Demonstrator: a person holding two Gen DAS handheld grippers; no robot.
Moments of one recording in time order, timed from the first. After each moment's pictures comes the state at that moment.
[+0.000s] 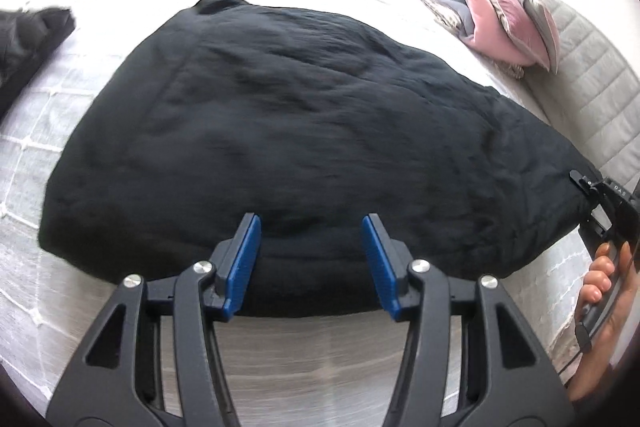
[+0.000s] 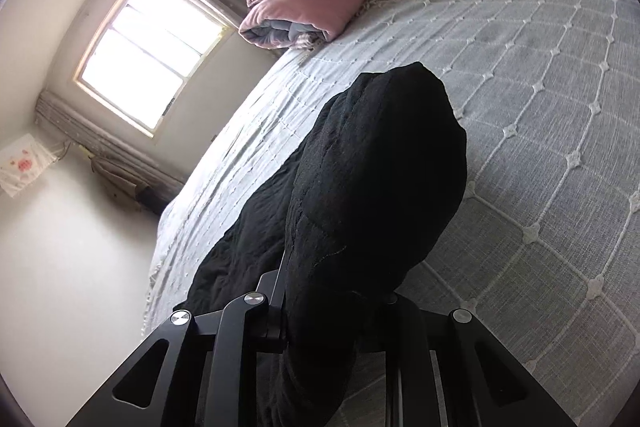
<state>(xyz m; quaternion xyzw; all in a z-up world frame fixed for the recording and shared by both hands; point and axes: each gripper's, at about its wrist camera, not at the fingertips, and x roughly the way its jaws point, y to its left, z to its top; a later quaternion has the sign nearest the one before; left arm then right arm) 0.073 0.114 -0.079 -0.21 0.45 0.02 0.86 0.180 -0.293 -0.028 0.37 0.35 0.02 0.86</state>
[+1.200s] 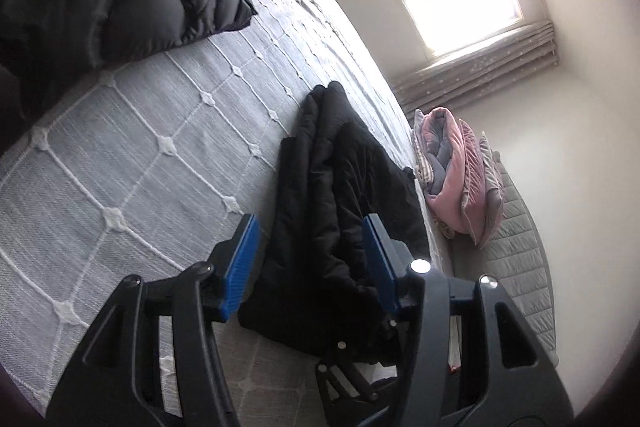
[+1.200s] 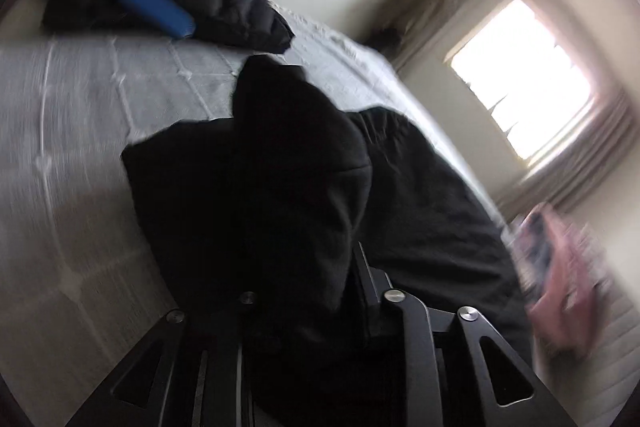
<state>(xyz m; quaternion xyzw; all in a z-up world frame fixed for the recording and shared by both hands) -0.004 0.316 -0.081 -0.50 0.29 0.02 0.82 0.054 0.165 -0.108 -0.45 0.17 0.27 0.83</state>
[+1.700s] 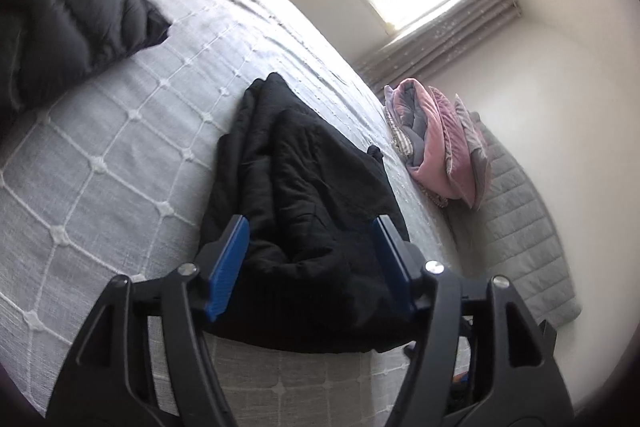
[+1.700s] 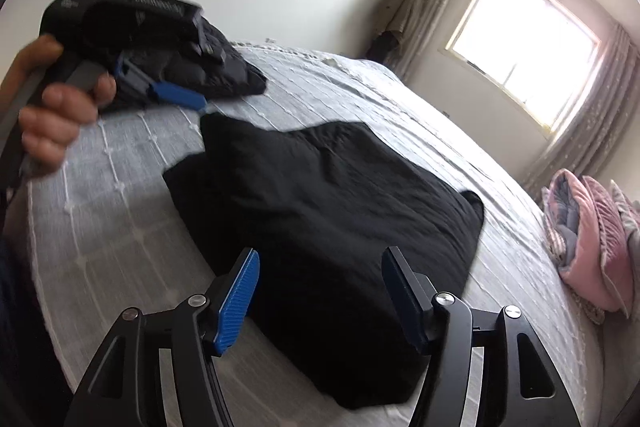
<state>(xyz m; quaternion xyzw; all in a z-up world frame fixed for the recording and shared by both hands) 0.018 0.270 -0.047 -0.40 0.29 -0.03 0.87 0.042 0.038 -0.008 -0.33 0.23 0.34 0.85</state>
